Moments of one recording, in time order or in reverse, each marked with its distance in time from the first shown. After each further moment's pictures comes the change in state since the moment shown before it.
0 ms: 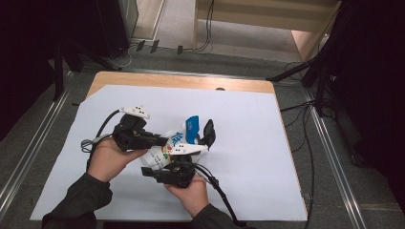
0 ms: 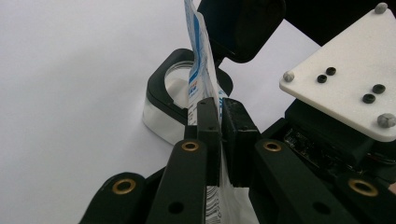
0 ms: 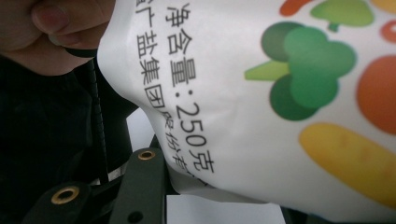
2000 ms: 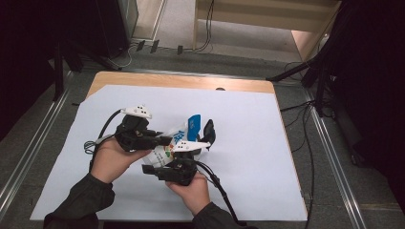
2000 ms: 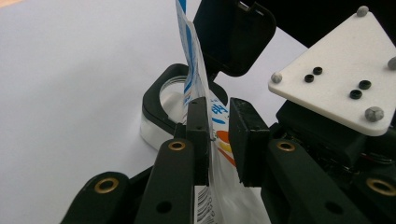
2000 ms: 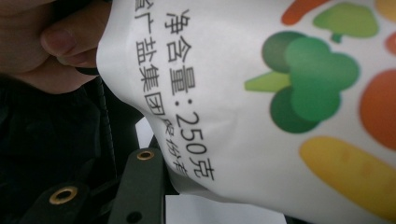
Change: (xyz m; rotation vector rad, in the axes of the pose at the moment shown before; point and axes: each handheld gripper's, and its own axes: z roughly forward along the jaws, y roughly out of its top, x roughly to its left) left arm -0.008 0.004 0.002 -0.040 0.008 0.016; right arm -0.002 0.006 -0.005 -0.018 0.033 0.019
